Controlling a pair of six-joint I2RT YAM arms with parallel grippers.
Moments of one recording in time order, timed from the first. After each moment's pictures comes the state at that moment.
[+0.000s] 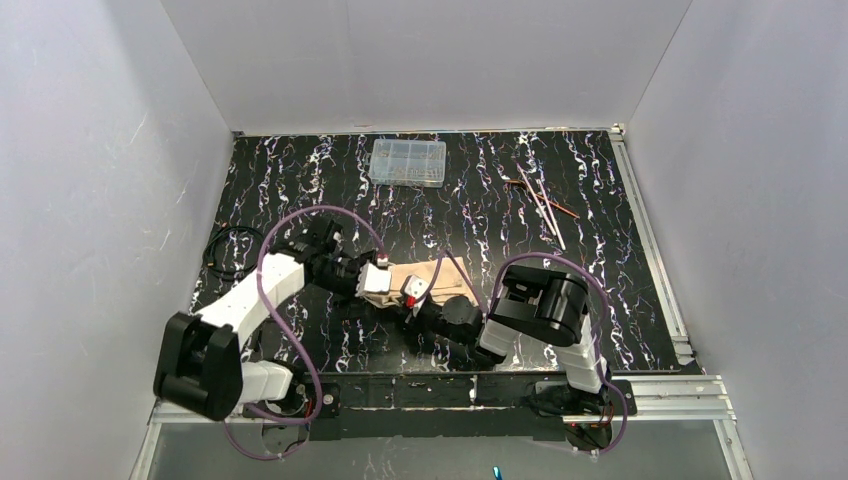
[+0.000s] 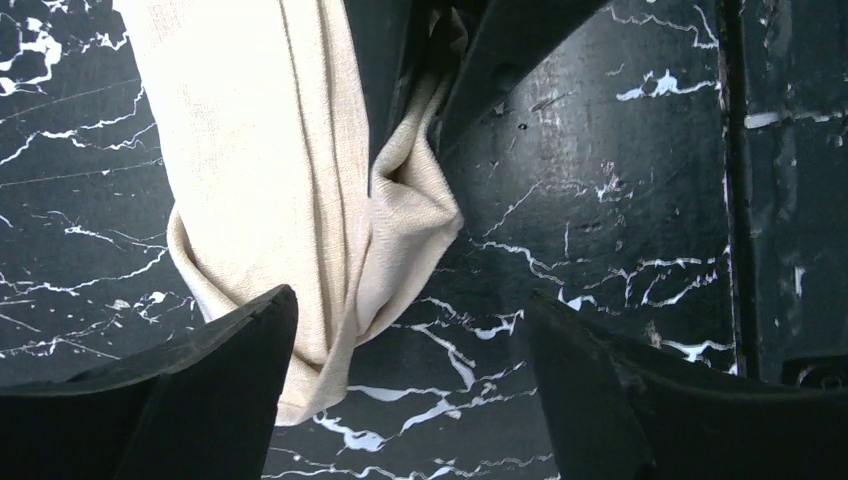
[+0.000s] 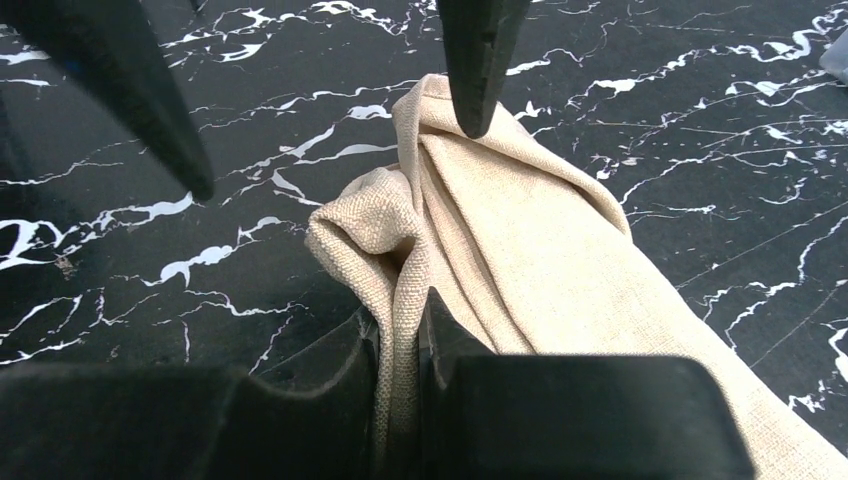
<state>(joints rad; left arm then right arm) -0.35 1.33 0.83 -0.84 0.72 1.30 1.19 2.04 0.53 1.43 0.06 -0.09</state>
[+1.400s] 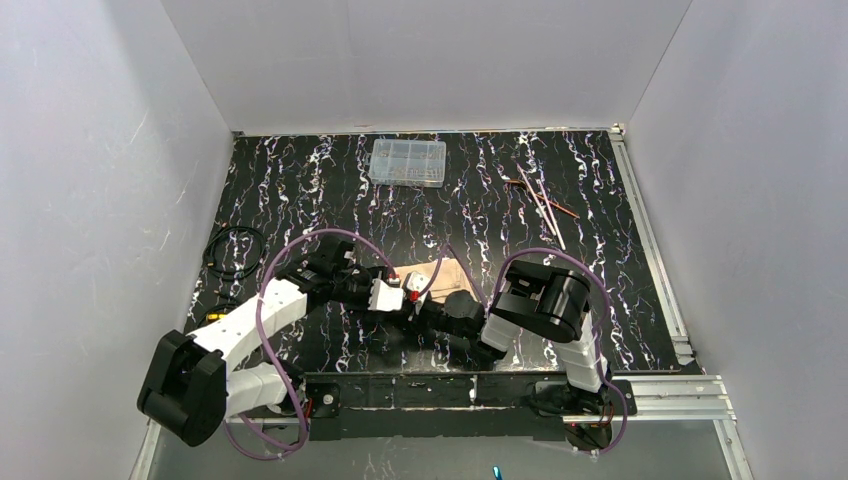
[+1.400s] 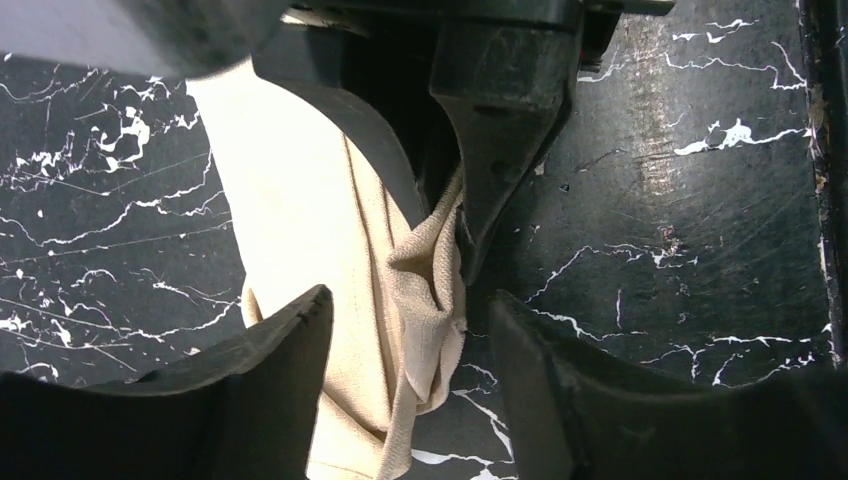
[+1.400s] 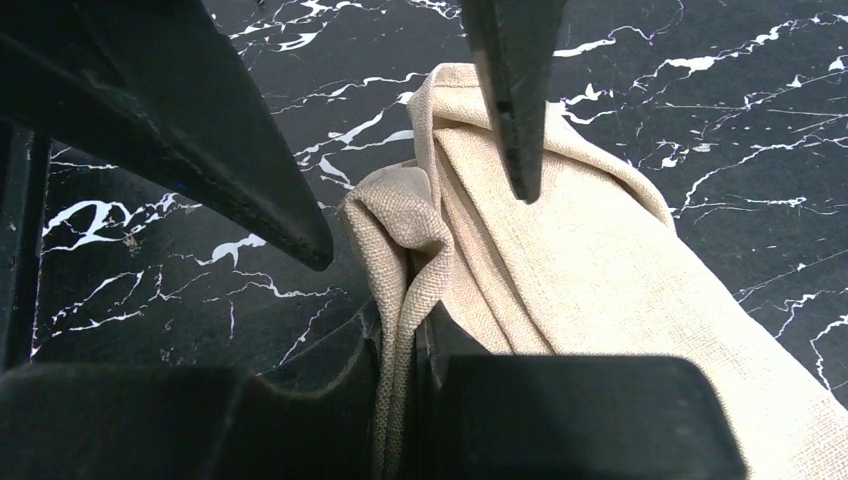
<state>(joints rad) -0.51 1.16 0.61 -0.47 0.62 1.18 1.14 2.04 0.53 1.41 -0.10 0.00</state>
